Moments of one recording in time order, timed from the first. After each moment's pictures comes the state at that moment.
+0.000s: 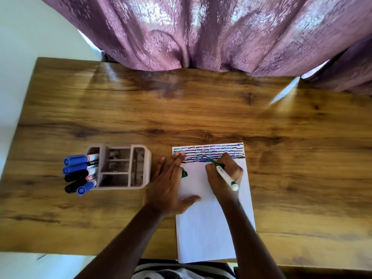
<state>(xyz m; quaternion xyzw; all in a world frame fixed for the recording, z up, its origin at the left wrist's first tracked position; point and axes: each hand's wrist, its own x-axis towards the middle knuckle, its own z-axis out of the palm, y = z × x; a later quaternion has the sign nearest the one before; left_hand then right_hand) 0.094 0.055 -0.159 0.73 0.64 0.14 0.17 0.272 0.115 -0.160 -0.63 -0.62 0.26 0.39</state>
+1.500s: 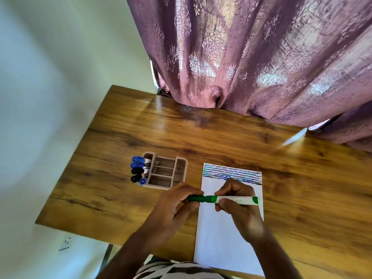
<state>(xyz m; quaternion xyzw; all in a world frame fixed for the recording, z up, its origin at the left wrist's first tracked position) 0.040 -0.003 -0.024 0.58 0.56 0.42 0.41 0.234 0.071 -0.010 -0.37 -0.54 0.66 0.36</state>
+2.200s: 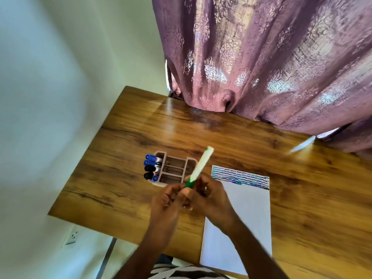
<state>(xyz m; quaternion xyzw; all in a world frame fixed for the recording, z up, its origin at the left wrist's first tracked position) 0.041 -0.021 -0.033 0.23 0.60 0.60 0.49 0.159 0.058 -0.020 -0.40 -0.60 0.63 0.27</state>
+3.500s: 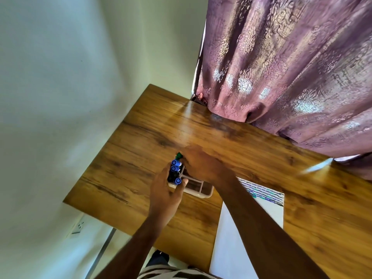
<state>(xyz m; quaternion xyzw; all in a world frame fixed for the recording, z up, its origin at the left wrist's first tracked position) -0.025 -0.013 -0.068 0.32 0.77 0.48 0.26 0.031 0.145 -0.025 -0.28 -0.92 0.27 -0.08</state>
